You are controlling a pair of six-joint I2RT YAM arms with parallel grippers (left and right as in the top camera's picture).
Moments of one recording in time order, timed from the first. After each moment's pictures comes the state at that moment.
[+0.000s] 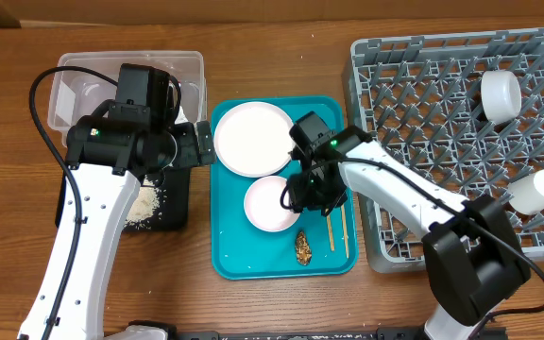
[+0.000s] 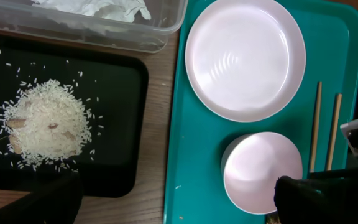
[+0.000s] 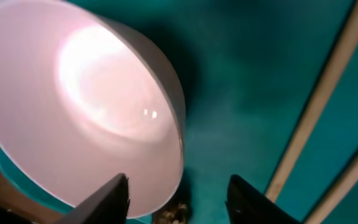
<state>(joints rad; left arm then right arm) -0.16 1.44 1.46 -1.18 0.03 -0.34 0.59 1.86 1.29 -0.92 -0.27 0.39</state>
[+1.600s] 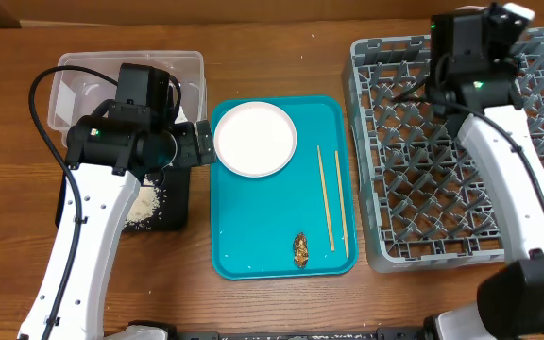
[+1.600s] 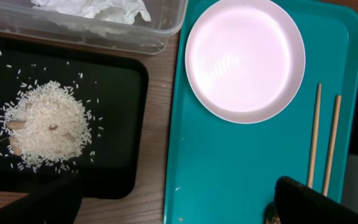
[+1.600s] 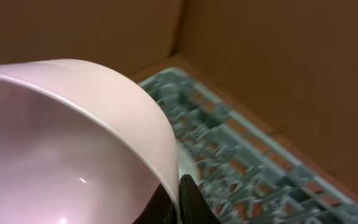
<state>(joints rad) -0.16 1.44 1.46 -1.17 0.03 -0.34 0.11 1.69 1.57 -0.66 0.94 0.41</state>
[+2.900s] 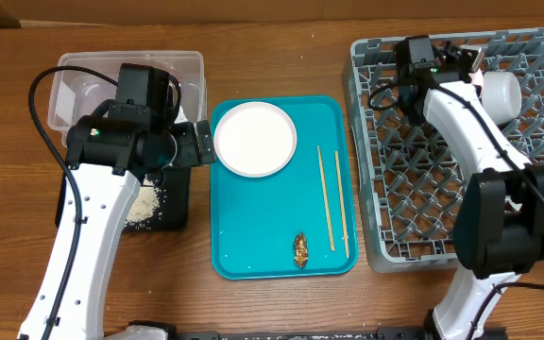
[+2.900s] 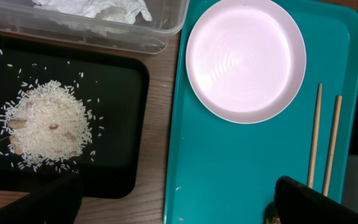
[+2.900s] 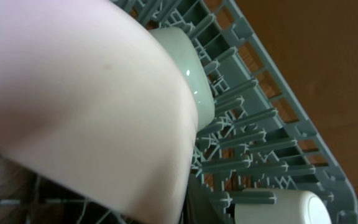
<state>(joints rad) -0.16 1.44 1.46 -1.18 0.03 -0.34 0.12 2.00 1.59 -0.90 0.93 0.48</state>
